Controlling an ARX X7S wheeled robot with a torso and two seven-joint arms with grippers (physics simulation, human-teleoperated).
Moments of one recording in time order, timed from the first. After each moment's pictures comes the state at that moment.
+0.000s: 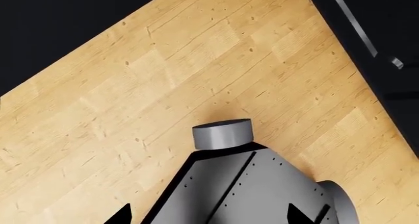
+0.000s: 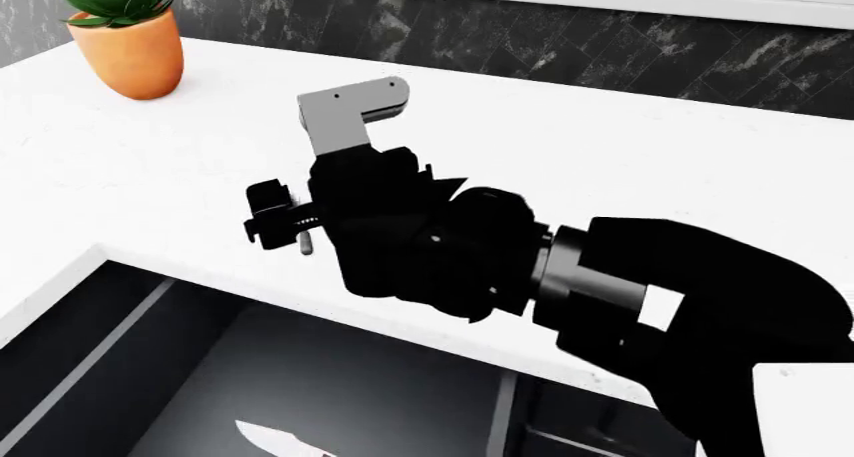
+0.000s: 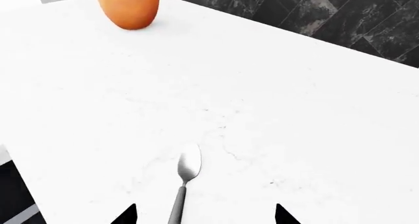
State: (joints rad) left arm 0.26 -0.08 -0.80 -1.31 0.00 0.25 0.39; right arm 1.54 0.00 -1.58 0.44 1.76 0.25 0.73
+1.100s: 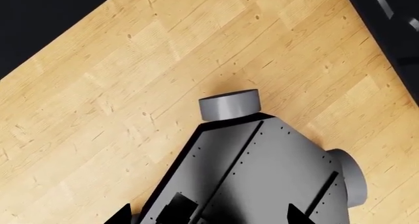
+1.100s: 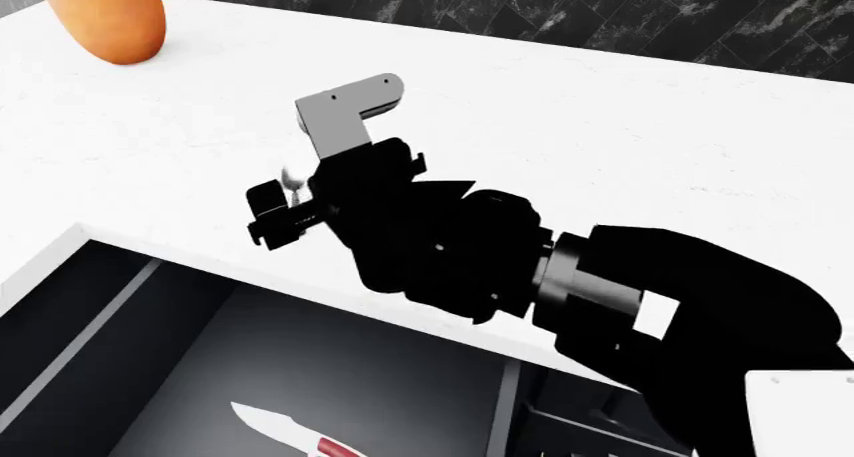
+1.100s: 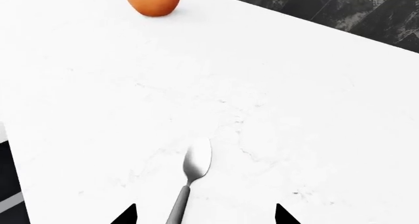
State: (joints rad) left arm 0.25 -0.08 -0.76 -1.31 0.00 0.23 0.40; right arm 1.51 0.00 -1.57 0.51 1.60 0.23 0.55
